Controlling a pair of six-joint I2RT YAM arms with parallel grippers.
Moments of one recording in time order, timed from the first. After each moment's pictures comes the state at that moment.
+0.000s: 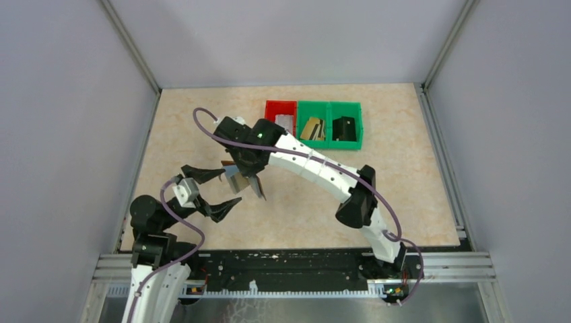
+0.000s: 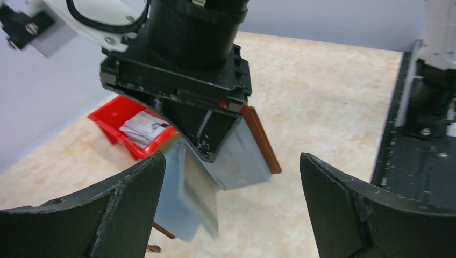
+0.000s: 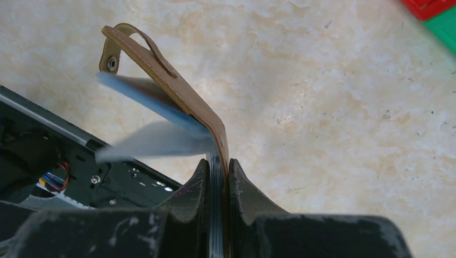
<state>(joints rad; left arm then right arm) -0.14 0.24 0.42 -0.03 0.88 0.02 1.12 2.11 2.35 -1.32 0.24 0.47</state>
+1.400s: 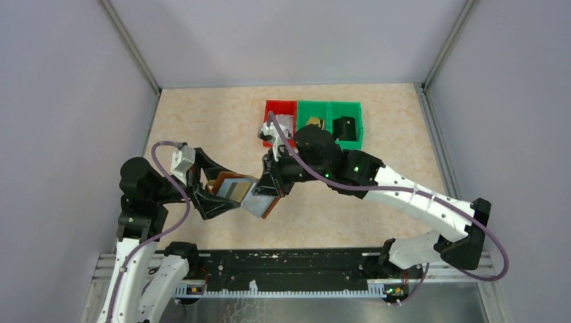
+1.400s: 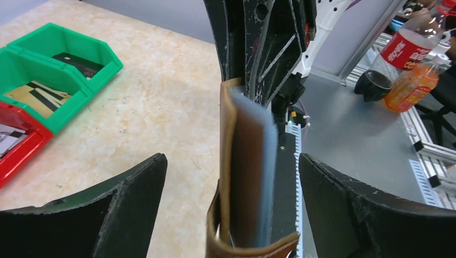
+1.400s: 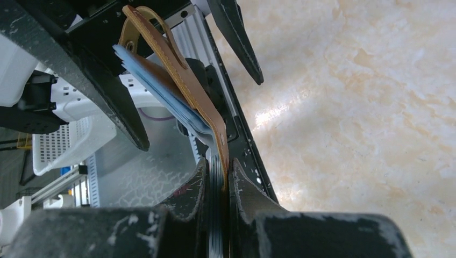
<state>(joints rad) -0.14 0.58 0.78 -0.21 1.25 -0.20 1.08 1.31 1.41 -0.52 -0.33 0.35</state>
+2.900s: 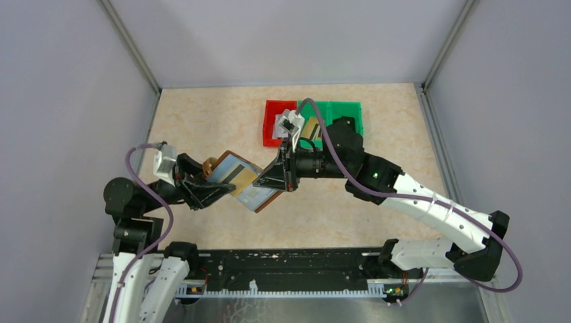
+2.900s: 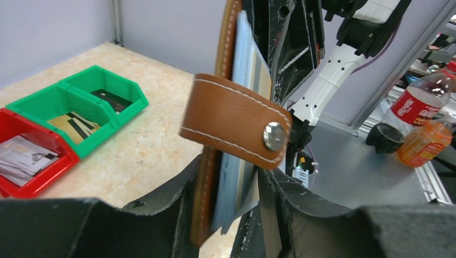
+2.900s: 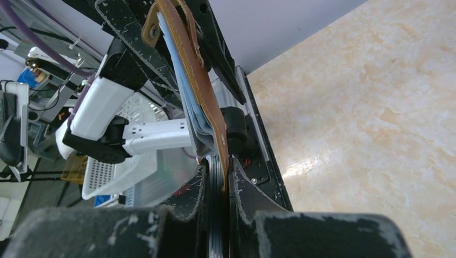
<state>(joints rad) -0.14 0.47 0.77 -0.01 1.06 -0.48 1.04 1.16 1.28 -0.25 -0.41 0.48</state>
